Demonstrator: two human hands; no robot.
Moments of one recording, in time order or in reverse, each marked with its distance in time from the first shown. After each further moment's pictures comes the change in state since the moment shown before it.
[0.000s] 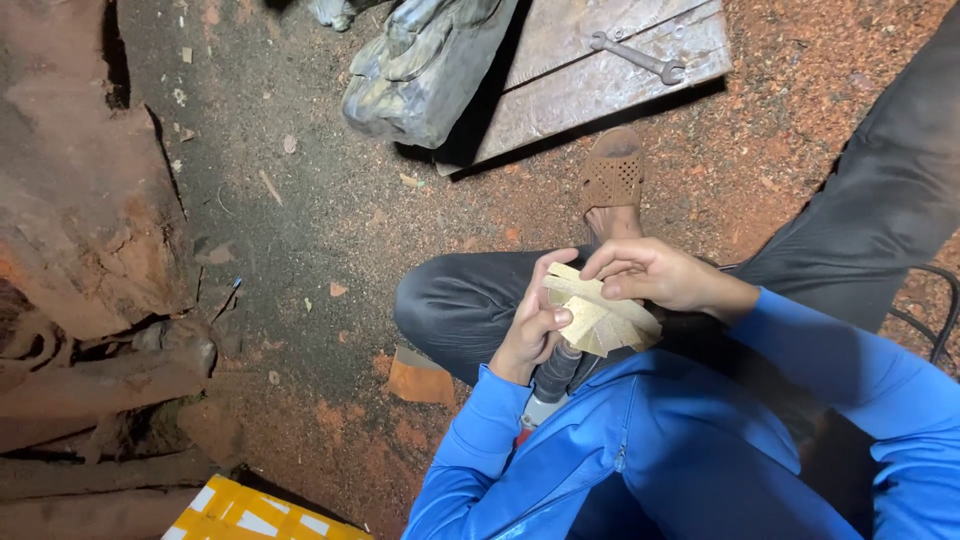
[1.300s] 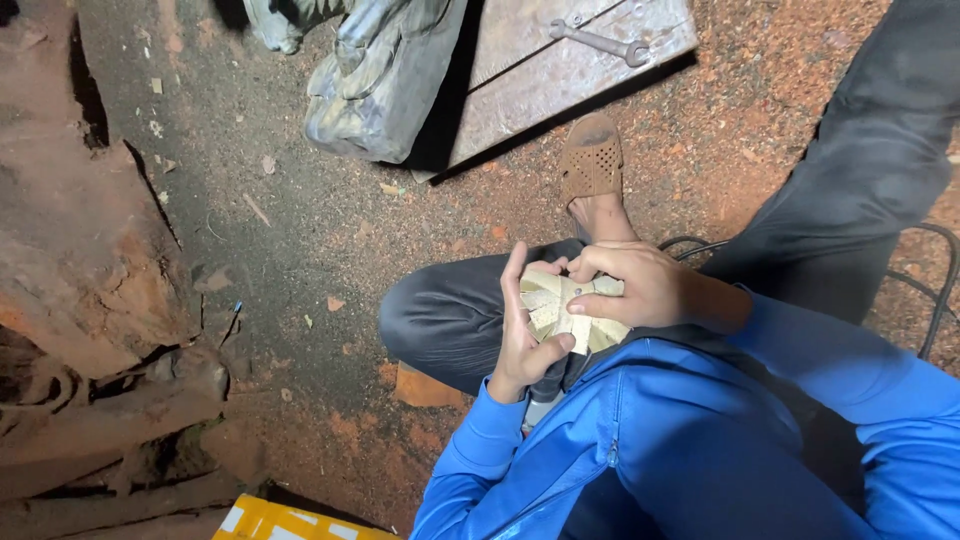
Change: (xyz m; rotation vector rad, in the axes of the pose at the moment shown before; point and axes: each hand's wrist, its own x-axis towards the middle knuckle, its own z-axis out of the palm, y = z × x) left_hand -0.010 -0.002 0.007 0.599 0.005 0.191; right_hand -0.018 -0.069 0.031 -0.640 0.177 -0.102
